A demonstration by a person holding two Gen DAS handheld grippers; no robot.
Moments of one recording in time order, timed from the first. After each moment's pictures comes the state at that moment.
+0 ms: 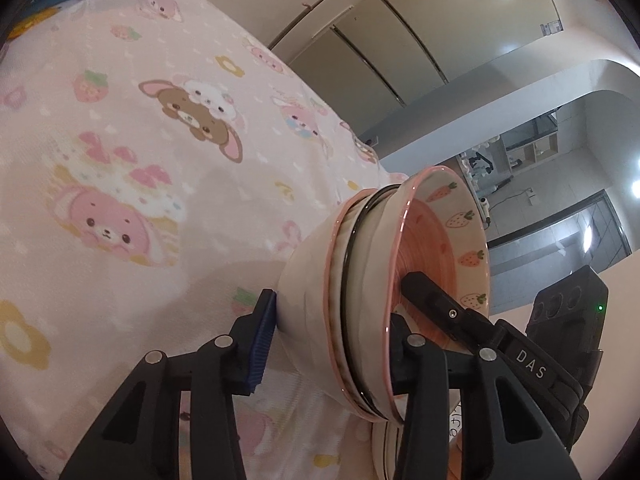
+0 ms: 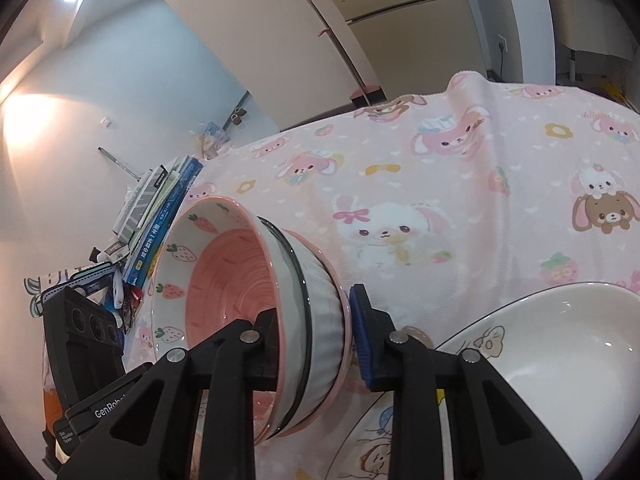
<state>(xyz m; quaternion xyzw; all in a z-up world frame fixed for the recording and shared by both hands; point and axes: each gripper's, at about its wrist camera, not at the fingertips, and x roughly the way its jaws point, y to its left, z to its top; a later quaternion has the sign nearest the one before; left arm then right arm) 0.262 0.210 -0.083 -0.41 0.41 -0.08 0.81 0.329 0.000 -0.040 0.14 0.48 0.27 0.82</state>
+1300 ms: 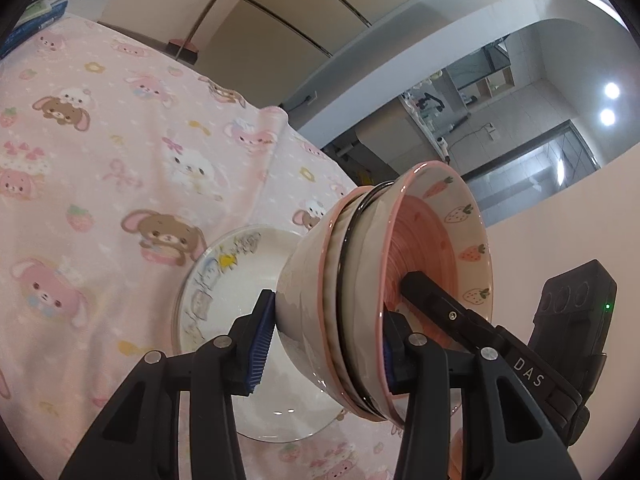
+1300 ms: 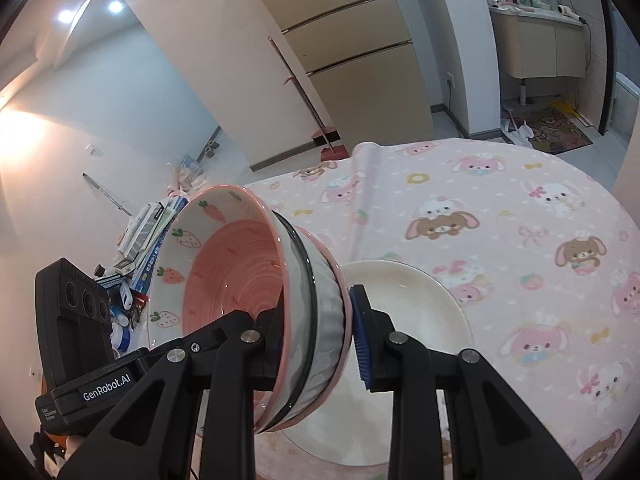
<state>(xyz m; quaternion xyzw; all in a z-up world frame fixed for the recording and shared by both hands) 0.231 0.067 0.021 -0.35 0.45 -0.17 0.80 0.258 -0.146 0.054 0.14 0.45 0.20 0.86</state>
